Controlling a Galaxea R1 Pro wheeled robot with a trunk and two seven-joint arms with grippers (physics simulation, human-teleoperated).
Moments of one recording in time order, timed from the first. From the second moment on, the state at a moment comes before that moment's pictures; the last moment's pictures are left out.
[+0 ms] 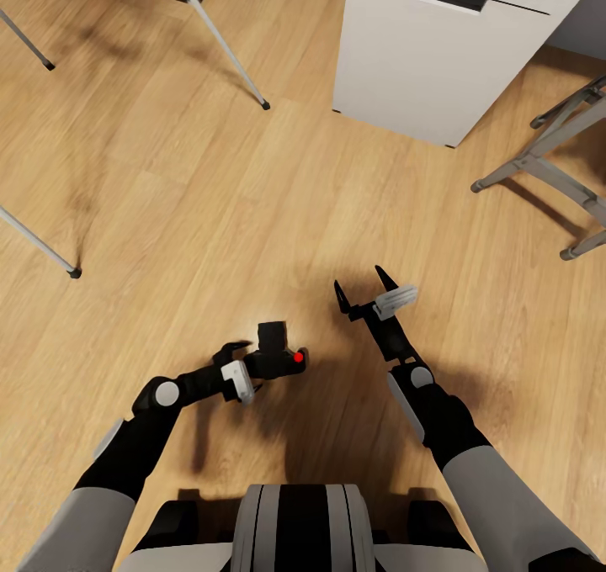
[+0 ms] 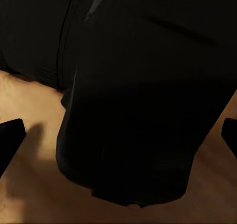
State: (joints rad) left arm -0.61 0.04 -0.03 -1.13 -0.76 -0.17 -0.79; right arm -0.75 -0.01 0.24 -0.96 -0.05 -0.65 0.18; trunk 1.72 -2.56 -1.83
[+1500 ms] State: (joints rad) left arm -0.63 0.02 -0.03 -1.06 -0.76 -0.17 -0.76; right arm -0.75 -0.01 0.24 -0.96 -0.05 -0.66 0.18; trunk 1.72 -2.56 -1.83
